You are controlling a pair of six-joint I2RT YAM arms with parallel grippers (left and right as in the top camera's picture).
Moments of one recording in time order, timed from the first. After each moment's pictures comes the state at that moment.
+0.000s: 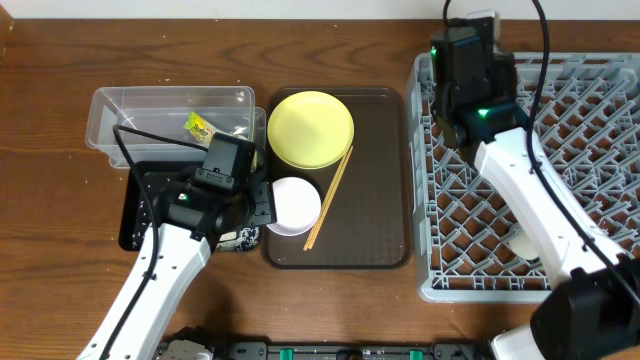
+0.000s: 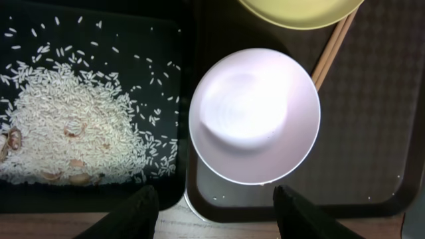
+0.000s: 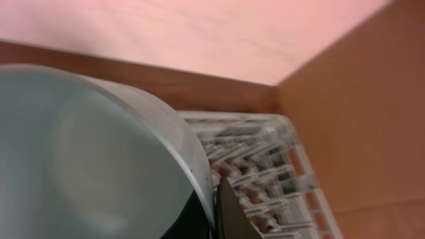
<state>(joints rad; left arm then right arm) -0.31 1.22 0.99 -0.96 0.04 -0.43 0.31 1.69 1.43 -0.40 0.89 -0.08</state>
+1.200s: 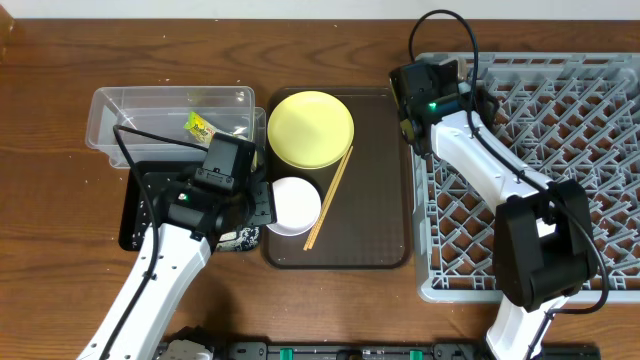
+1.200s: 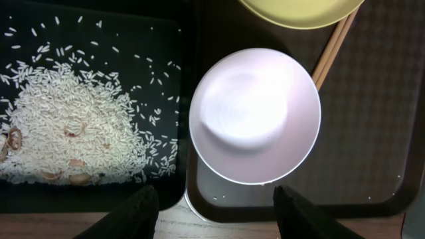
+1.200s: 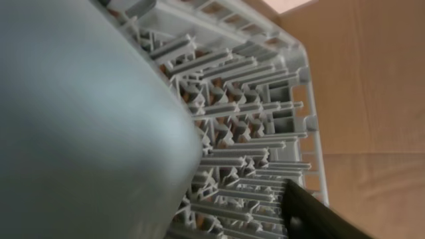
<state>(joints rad) -0.31 1.22 0.99 -0.96 0.04 -0.43 0.37 1.96 1.44 -0.70 1.01 0.13</state>
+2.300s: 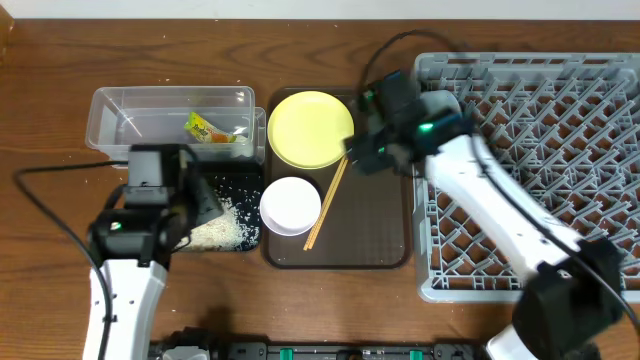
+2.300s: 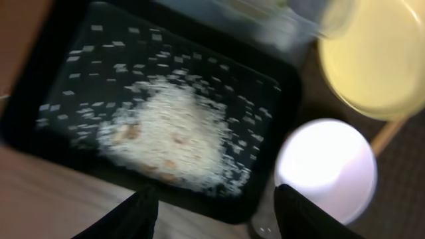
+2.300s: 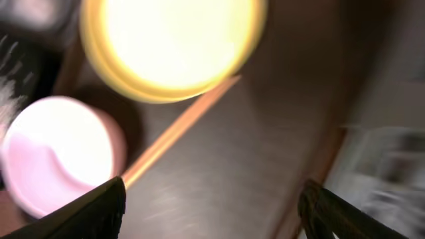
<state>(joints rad) 0.01 1.07 0.99 -1.02 -0.03 -0.43 0.55 1.76 1.44 -0.82 -0.10 0.19</state>
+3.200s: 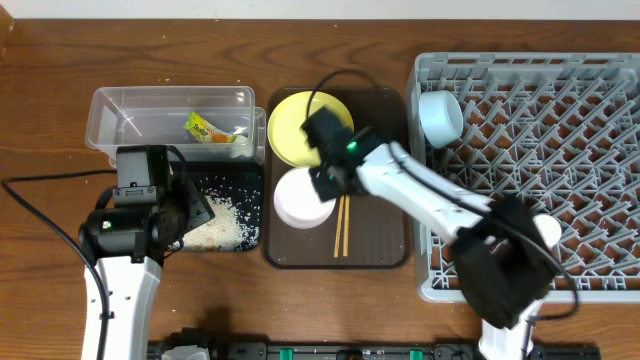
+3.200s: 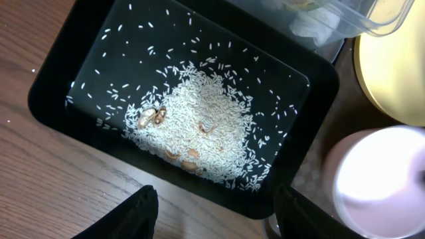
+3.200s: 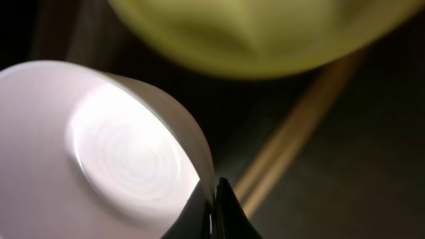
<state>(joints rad) 0.06 1.08 0.99 -1.06 -0.03 -0.43 0.69 1.97 1.49 -0.79 -0.05 0.32</state>
